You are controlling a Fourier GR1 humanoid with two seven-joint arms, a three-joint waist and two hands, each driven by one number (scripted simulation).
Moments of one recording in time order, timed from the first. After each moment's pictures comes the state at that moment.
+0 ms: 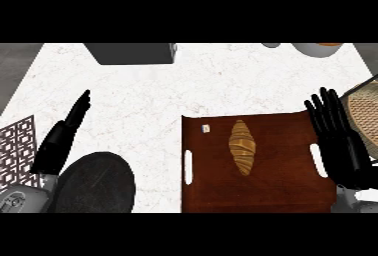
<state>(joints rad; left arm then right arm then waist) -0.15 0.52 -0.28 -1.46 0.11 0.22 -0.04 -0.03 -0.30 0.07 -1.64 -0.43 -0.07 -0.17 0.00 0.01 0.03</state>
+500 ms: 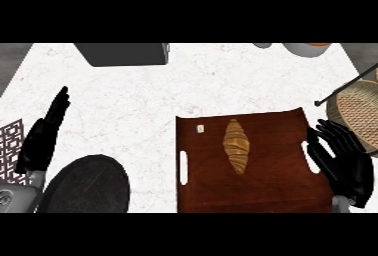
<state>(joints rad) -0.14 0.52 -0.19 -1.42 0.10 0.29 -0.01 0.05 -0.20 -0.02 -1.55 -0.26 -0.49 -0.10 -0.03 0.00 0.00</state>
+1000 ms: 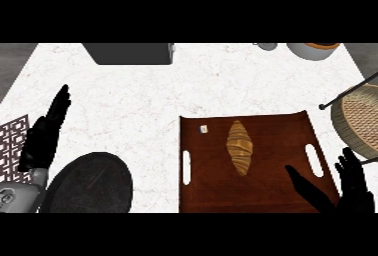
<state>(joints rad) -0.15 0.50 -0.18 -1.43 0.09 0.30 0.04 0.28 -0.24 0.18 -1.76 0.12 -0.83 0.25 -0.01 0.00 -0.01</state>
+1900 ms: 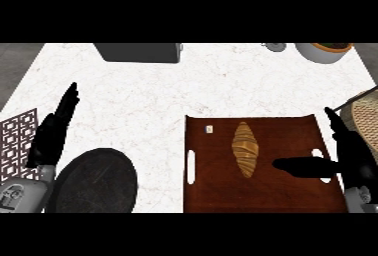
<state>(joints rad) -0.18 0.47 -0.19 -1.43 0.07 0.28 0.05 -0.14 -0.54 0.31 -1.90 0.31 -0.33 1.17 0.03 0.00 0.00</state>
